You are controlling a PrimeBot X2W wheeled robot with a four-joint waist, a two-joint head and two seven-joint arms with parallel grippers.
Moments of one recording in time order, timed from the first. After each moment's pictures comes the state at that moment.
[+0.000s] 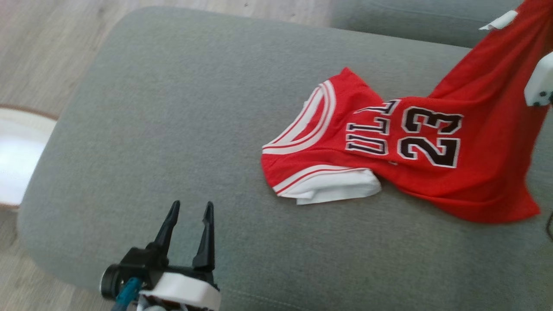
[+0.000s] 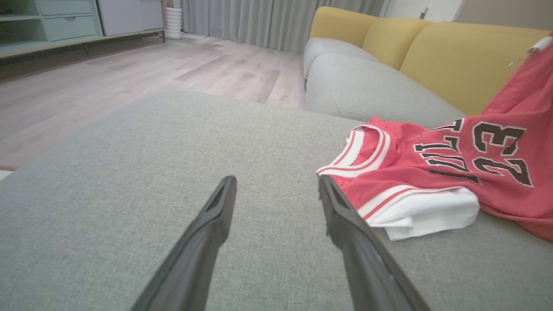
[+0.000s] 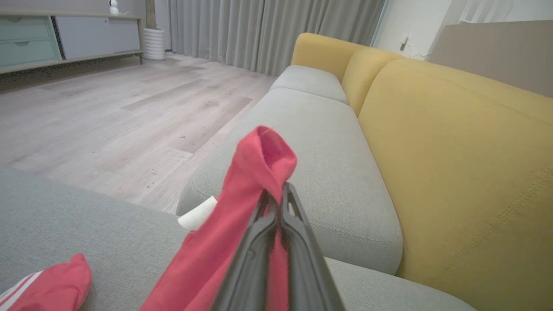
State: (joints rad) left arm -0.07 0.32 -0.62 0.08 -0.60 0.26 -0.21; right arm -0.71 -0.31 -0.10 0.47 -0.01 0.12 0.26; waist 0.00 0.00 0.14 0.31
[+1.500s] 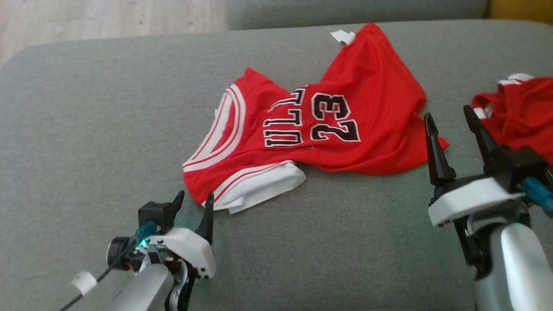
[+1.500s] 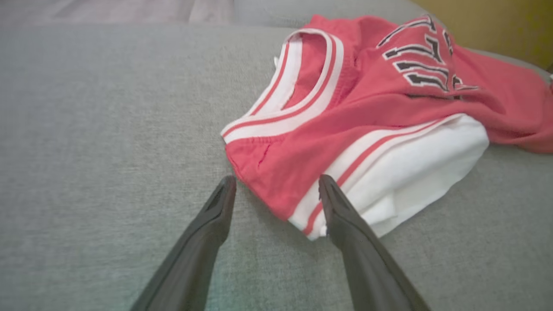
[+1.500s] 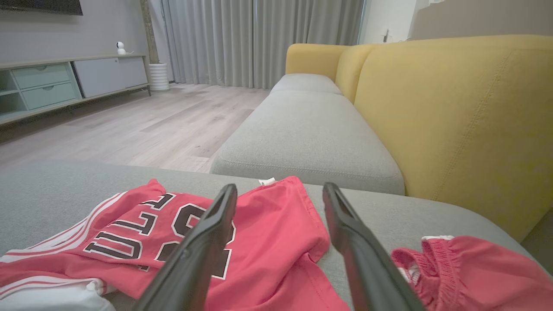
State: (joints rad) left arm -0.34 0.23 -0.67 0.54 -0.66 0.14 -0.08; right arm -0.17 -0.07 0.02 0.01 0.03 0.12 0.07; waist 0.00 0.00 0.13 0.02
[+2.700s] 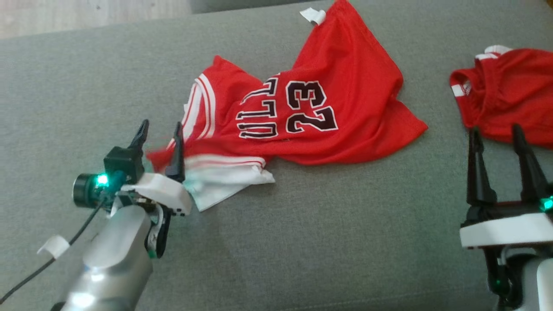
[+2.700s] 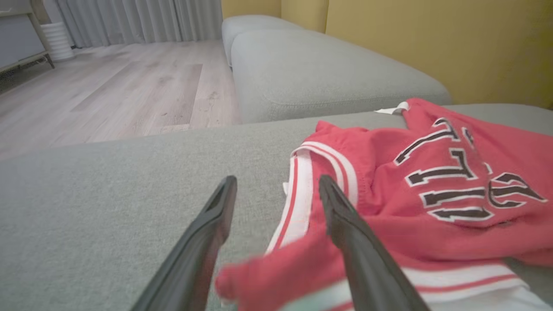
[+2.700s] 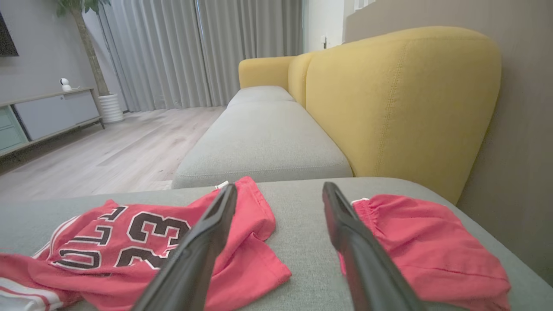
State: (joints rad) left arm -0.58 0.24 -0.61 0.73 -0.59 0.10 -0.25; right arm 0.00 -0.05 -0.08 -0.18 0.13 0.12 -0.01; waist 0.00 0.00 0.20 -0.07
